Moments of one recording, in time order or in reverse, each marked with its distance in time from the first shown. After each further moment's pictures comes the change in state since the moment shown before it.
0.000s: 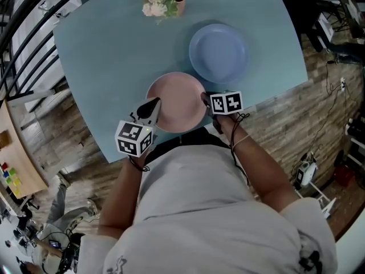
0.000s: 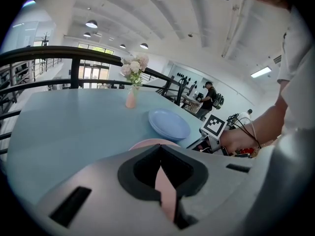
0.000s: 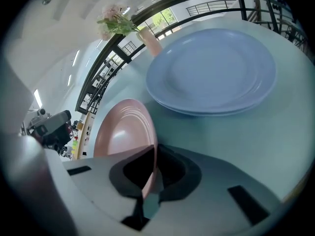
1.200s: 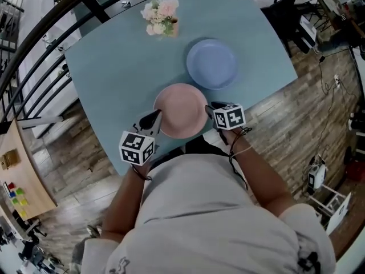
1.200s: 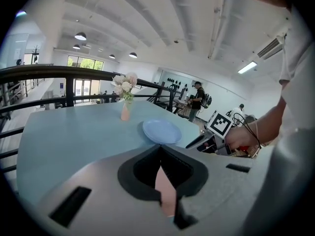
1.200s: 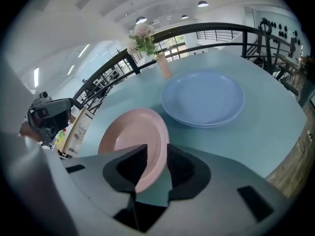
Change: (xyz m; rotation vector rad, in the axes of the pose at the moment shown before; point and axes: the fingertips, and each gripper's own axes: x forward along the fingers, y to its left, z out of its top) left arm -0.050 -0.018 0.019 0.126 -0.079 -0.048; right arm -0.061 0.027 -0.006 -0.152 -0.161 -0.132
